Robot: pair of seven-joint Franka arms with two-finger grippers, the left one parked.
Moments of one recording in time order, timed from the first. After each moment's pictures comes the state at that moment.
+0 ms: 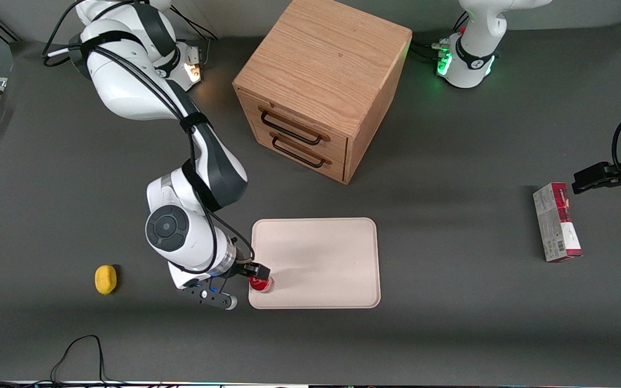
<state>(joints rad) 0.39 0.92 0.05 -0.87 0.04 1.91 0.70</state>
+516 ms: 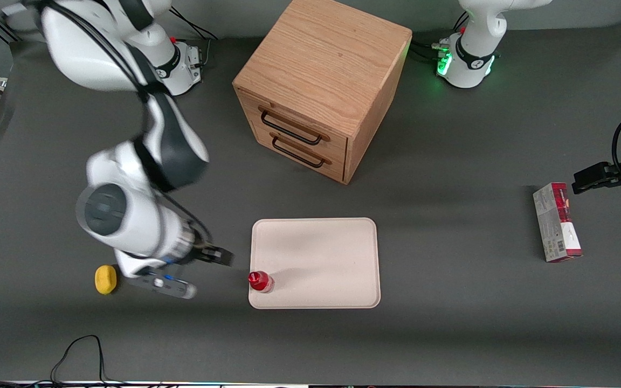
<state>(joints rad) 0.29 0.59 0.02 -1.17 0.05 1.77 0.49</state>
